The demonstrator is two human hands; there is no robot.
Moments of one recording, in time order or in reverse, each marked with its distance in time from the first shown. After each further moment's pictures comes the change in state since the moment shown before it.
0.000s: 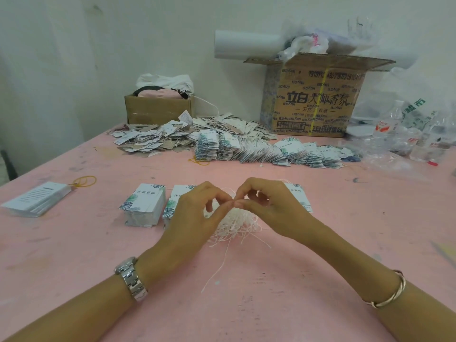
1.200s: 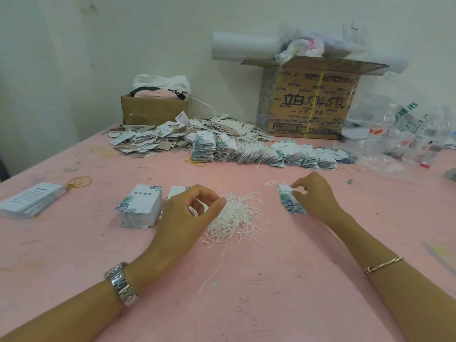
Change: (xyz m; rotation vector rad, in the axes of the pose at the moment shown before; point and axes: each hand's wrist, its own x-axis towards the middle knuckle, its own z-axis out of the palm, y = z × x) left_hand -0.007 -0.009 -0.002 -0.255 0.075 -0.257; right_hand -0.013 0.118 -0.074 -0.675 0.198 0.515
